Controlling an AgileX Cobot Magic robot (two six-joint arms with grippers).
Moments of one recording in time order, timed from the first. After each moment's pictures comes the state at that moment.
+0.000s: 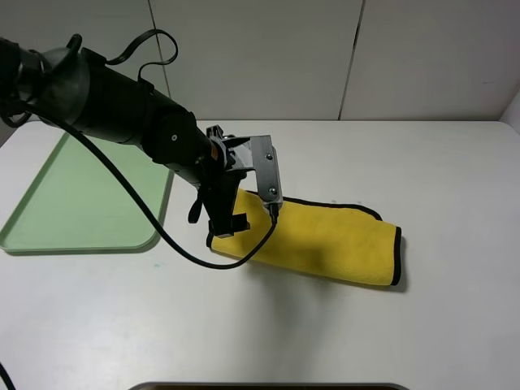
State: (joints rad) left arm -0.70 1.95 -1.09 0.13 0.14 0.77; right arm 0.18 0.00 -0.49 -0.03 1.03 0.01
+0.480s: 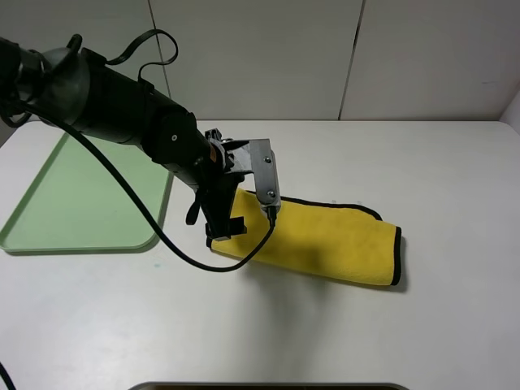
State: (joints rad) left arm -0.70 1.95 -1.09 0.13 0.17 0.77; right arm 0.09 -0.01 -0.49 -0.02 1.03 0.01
